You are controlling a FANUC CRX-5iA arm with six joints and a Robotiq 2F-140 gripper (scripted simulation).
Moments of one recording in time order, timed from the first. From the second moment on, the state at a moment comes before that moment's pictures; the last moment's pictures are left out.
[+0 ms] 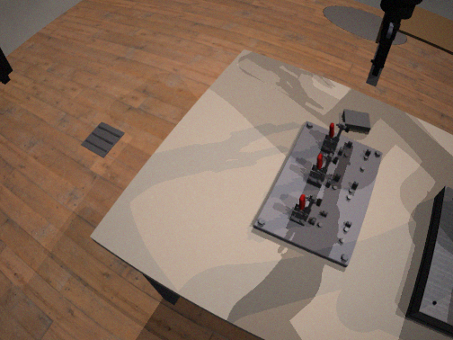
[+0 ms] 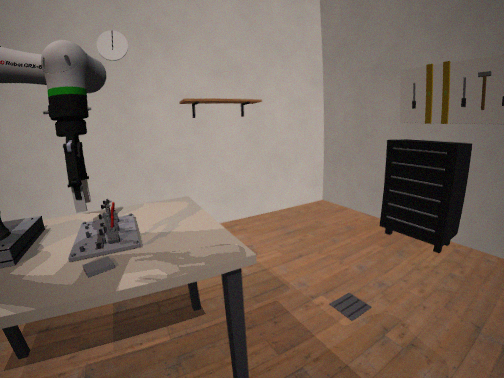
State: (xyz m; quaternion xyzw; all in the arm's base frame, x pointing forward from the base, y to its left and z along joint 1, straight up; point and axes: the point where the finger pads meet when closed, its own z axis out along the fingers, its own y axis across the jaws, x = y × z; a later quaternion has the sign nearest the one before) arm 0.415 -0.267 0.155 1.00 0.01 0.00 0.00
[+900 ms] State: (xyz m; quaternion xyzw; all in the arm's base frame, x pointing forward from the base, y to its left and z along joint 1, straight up) arm 0.415 -0.268 0.155 1.00 0.04 0.00 0.00
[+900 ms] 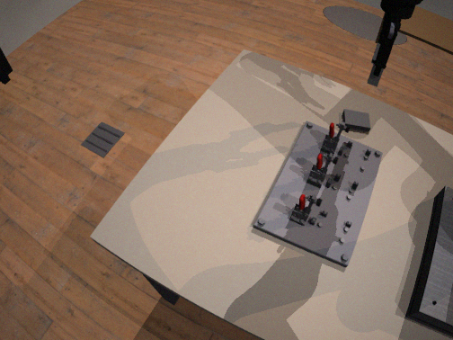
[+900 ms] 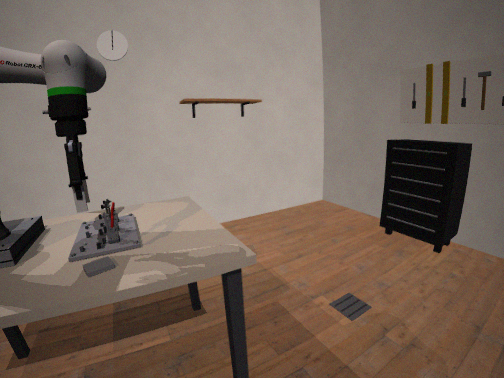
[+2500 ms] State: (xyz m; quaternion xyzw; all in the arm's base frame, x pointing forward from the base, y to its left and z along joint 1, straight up) arm 0.415 -0.269 0.155 0.99 0.16 0.00 0.00
